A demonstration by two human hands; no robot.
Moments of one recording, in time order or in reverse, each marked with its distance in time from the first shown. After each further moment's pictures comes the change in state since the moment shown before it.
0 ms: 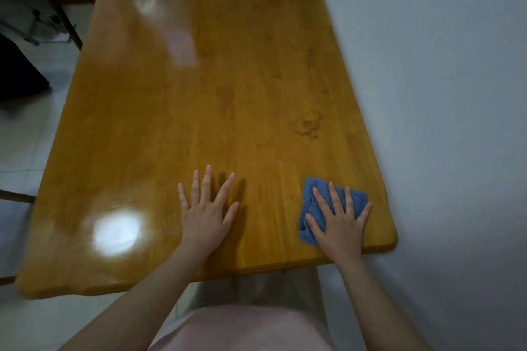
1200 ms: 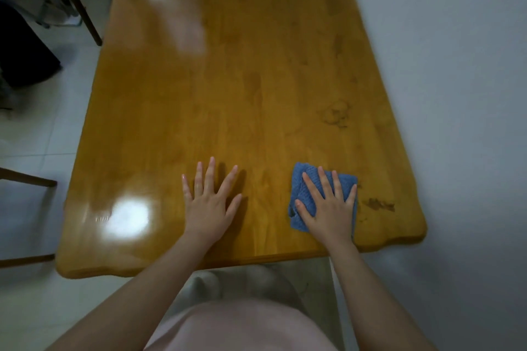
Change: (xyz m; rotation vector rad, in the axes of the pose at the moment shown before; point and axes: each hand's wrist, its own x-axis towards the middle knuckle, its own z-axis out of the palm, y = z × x) left_hand -0.011 -0.061 0.007 -0.020 0.021 -0.002; right_hand 0.006 -0.082 0.010 0.066 0.055 -0.107
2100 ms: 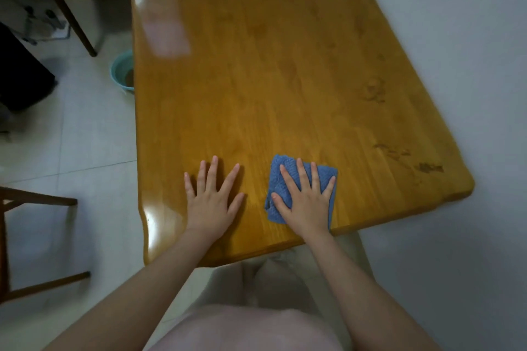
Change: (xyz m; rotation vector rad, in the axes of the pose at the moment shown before) left_hand -0.018 -0.152 -0.014 0.015 0.004 0.148; right_hand -0.021 -0.207 0.023 0.000 -0.012 0.107
